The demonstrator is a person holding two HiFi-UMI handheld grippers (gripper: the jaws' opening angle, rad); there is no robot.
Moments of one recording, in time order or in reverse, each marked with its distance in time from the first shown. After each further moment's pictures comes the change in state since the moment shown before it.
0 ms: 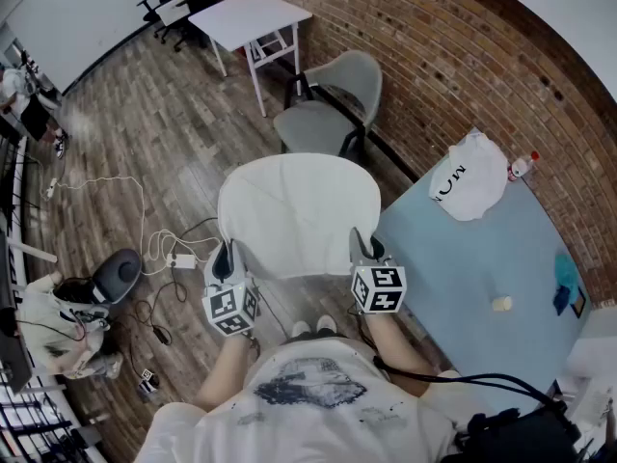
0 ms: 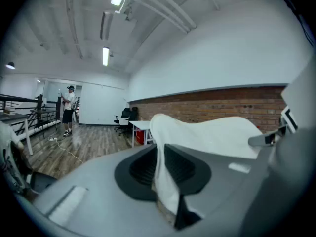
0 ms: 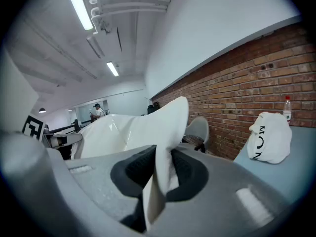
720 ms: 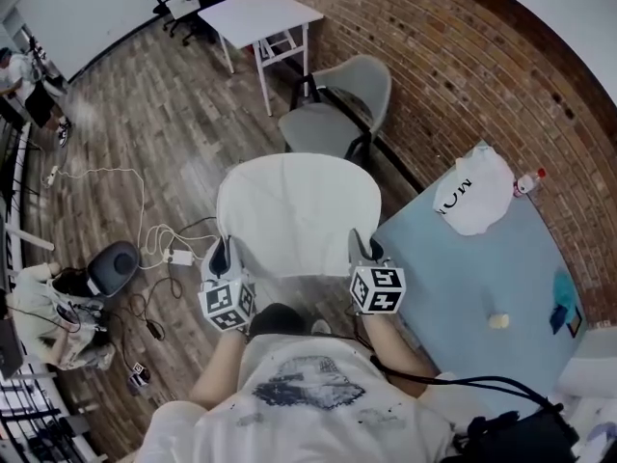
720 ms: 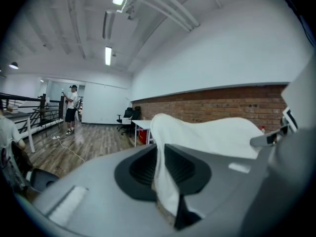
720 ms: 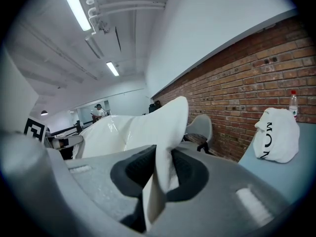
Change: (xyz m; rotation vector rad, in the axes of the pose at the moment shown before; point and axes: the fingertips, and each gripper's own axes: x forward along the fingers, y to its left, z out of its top) left arm 0.026 0.008 -0.006 -0.015 0.003 0.031; right arm 0.030 -0.009 -0.002 0.026 0.022 0.030
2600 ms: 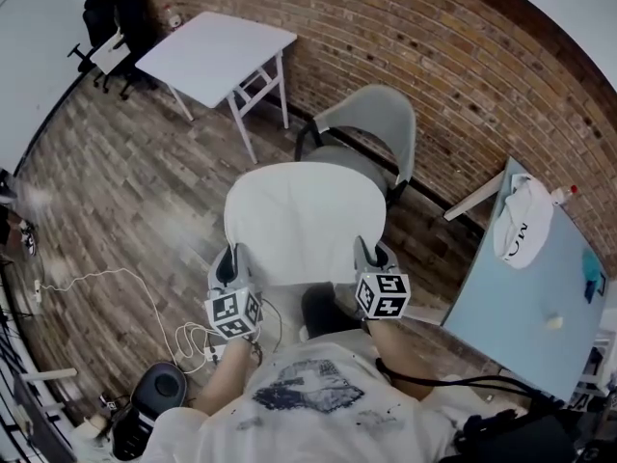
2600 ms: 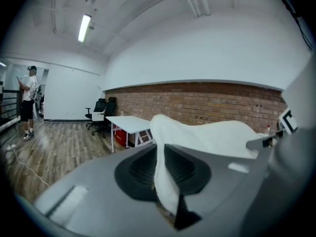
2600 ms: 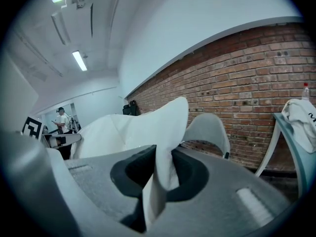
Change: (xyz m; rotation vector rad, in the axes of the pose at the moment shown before) left arm 0.464 0.200 0.090 0.055 0.099 -0.345; right arm 0.414 0.065 0.096 0.131 -0.003 -0.319
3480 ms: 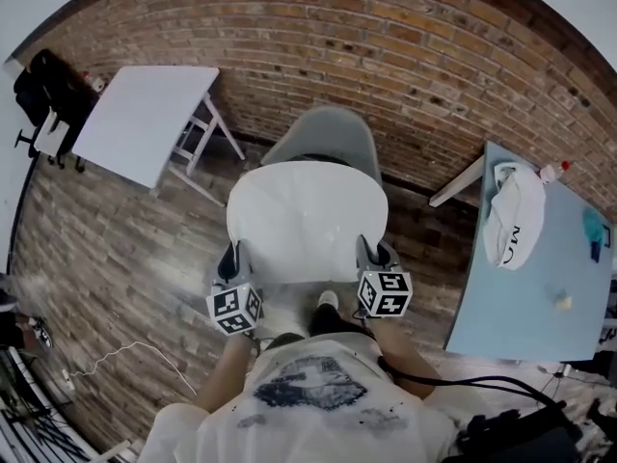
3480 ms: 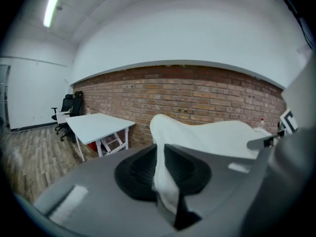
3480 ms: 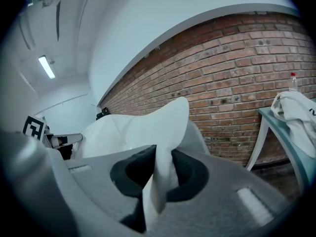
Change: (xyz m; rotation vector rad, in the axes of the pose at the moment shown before) left arm 0.274 -0.124 0.061 0.126 0.107 -0.257; right arm 0.120 -0.176 0.078 0.176 -0.016 -0.234
